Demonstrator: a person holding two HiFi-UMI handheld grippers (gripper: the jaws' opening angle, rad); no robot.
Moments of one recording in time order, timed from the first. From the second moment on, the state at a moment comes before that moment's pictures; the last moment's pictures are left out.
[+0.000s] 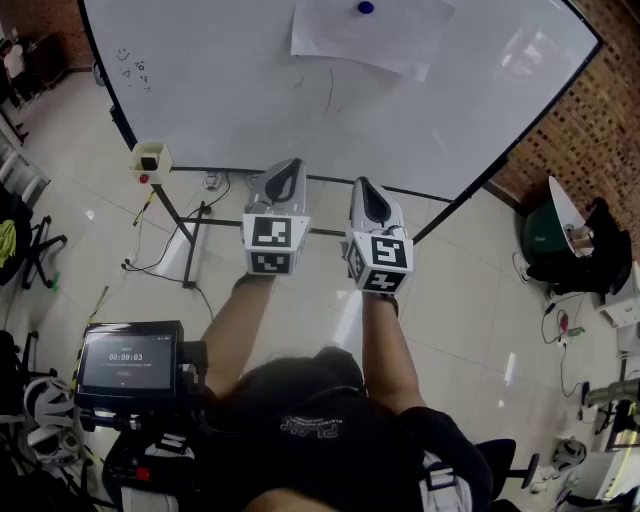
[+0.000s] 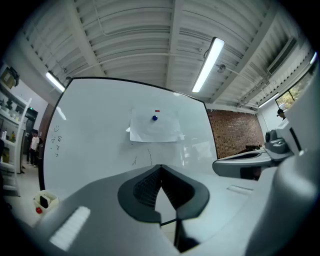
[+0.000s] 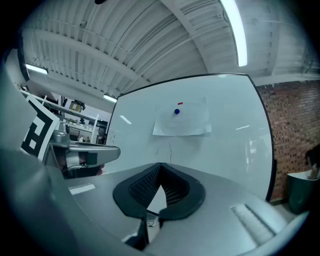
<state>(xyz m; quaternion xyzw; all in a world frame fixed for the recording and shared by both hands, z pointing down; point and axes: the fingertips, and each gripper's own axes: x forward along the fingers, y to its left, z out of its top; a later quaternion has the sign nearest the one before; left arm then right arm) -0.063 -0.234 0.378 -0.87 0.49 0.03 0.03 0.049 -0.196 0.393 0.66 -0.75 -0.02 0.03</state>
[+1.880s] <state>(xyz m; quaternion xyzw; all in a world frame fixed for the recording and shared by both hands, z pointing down) 0.021 -0.444 0.195 -0.80 0.55 -0.01 0.23 0.199 -0.409 0.268 0.50 -0.86 0.00 -0.09</state>
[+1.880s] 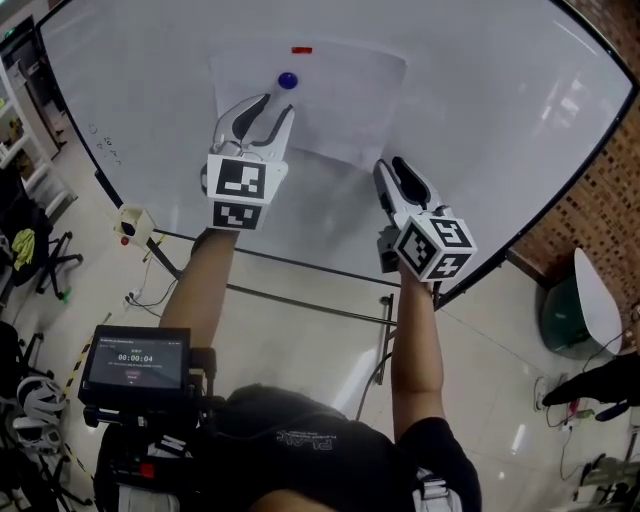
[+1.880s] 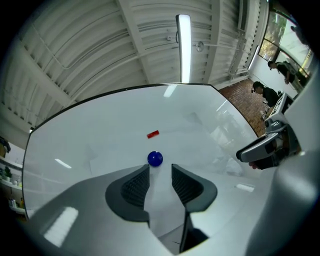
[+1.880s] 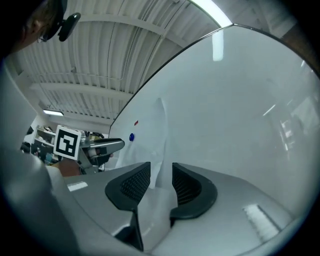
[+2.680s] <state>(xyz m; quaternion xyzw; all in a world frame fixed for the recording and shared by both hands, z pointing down) 0.058 -0.435 0.160 -0.81 0.52 0.00 0.26 0.197 -0.399 0.254 0.47 -0.88 0.04 -0.12</state>
